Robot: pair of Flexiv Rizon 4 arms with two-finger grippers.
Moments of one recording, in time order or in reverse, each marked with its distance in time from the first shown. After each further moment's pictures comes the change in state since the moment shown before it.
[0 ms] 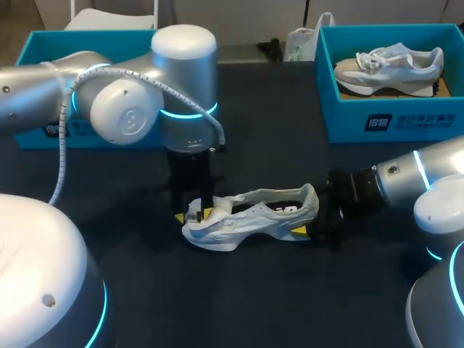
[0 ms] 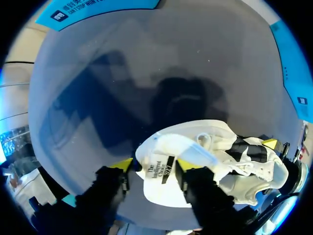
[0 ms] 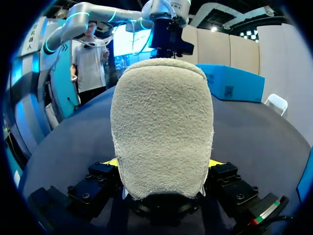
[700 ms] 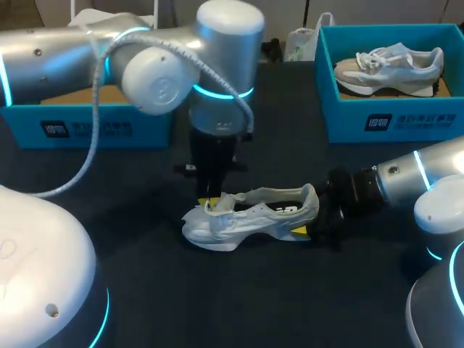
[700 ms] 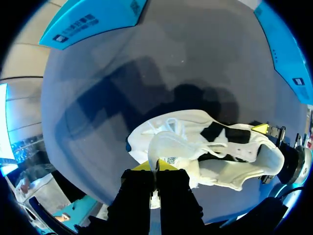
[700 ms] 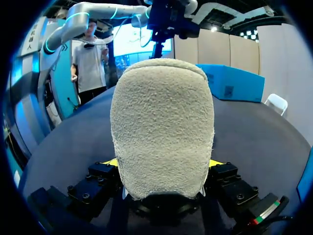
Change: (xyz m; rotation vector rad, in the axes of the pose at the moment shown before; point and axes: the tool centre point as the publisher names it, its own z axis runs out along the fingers) left arm 0.023 0.016 -0.039 0.026 -0.101 0.080; right arm 0.000 0.000 0.000 0.000 0.000 0.000
